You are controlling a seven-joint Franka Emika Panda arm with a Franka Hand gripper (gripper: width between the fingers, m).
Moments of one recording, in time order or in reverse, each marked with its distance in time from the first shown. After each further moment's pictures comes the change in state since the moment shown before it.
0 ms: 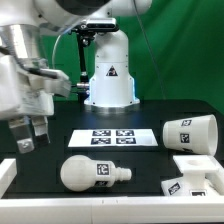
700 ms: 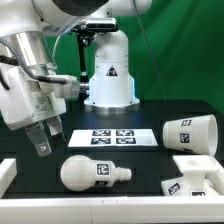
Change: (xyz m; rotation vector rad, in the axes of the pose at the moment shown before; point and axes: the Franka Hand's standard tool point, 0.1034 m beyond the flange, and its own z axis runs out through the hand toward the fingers) arm -0.022 0.019 0.008 -0.066 -0.054 0.027
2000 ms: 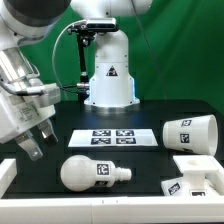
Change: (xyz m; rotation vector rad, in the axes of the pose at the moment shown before) arm 0.026 0.045 0.010 -0.071 -0.186 -0.016
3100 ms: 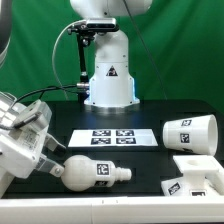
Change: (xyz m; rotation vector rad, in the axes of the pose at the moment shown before) arm -0.007 0.012 0.027 -0.160 -0.436 -0.013
